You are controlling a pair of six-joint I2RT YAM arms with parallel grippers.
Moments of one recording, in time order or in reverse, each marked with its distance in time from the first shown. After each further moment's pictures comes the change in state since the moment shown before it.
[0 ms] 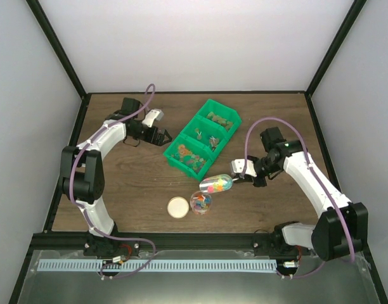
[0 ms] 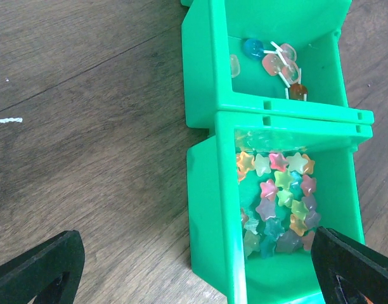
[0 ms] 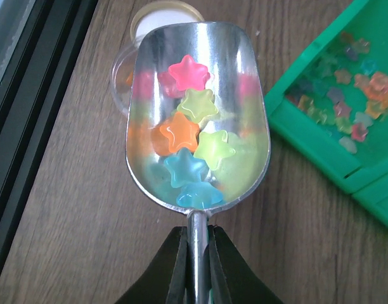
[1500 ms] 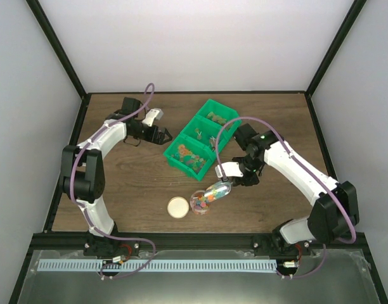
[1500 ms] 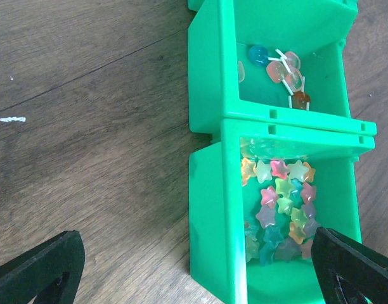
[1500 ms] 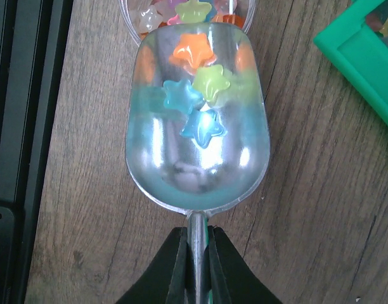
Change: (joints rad) left arm 0.000 0.008 0.005 0.009 -0.003 -0.039; right arm 0.273 0.155 0.190 -0.166 0.407 0.180
